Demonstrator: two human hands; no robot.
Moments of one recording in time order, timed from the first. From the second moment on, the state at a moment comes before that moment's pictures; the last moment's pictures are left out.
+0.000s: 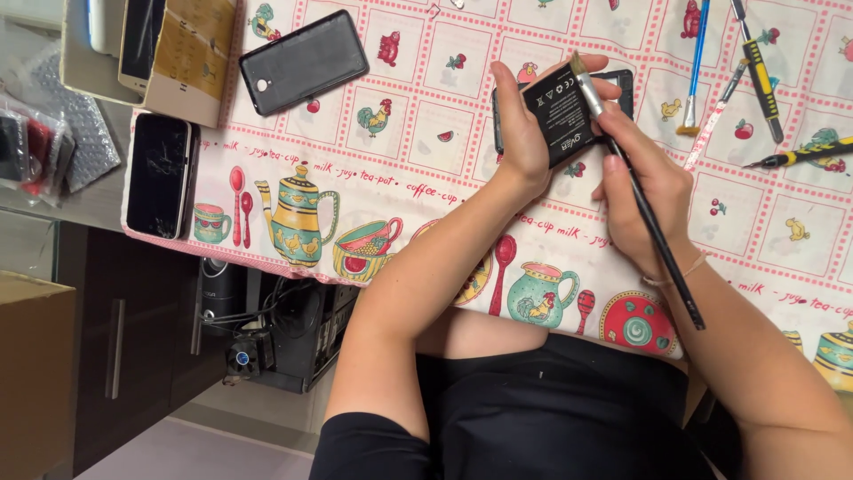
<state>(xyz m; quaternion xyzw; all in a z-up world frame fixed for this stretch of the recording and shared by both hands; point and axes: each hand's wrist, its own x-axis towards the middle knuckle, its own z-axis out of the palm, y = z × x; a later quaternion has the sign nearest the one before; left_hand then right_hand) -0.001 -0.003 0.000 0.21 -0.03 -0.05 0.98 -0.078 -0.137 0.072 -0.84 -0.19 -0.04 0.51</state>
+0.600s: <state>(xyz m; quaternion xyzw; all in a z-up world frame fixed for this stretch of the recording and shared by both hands) 0.002 0.002 -0.001 0.19 0.02 -0.08 0.98 -0.077 -0.139 0.067 -0.83 -0.26 -0.01 0.49</state>
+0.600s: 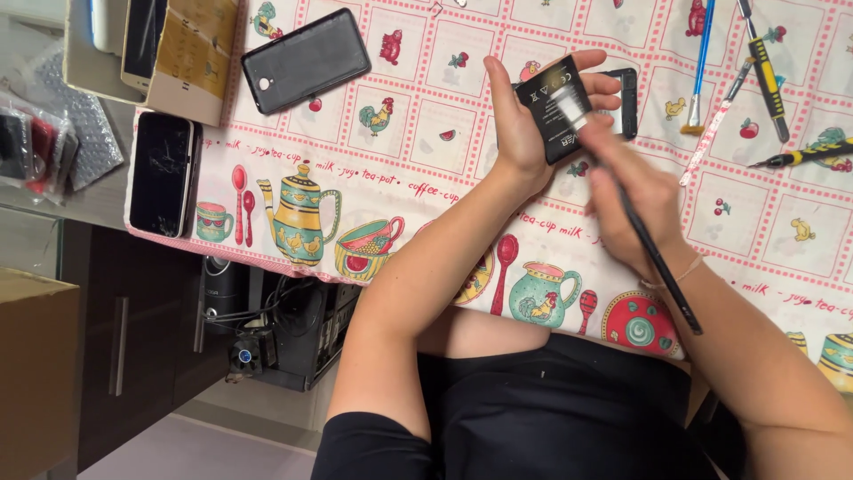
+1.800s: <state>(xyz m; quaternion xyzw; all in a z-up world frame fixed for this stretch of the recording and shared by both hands) 0.001 0.014 -0.001 0.02 -0.18 -0.21 0.96 -0.075 -0.138 0.067 -0.81 -0.20 -0.07 0.54</state>
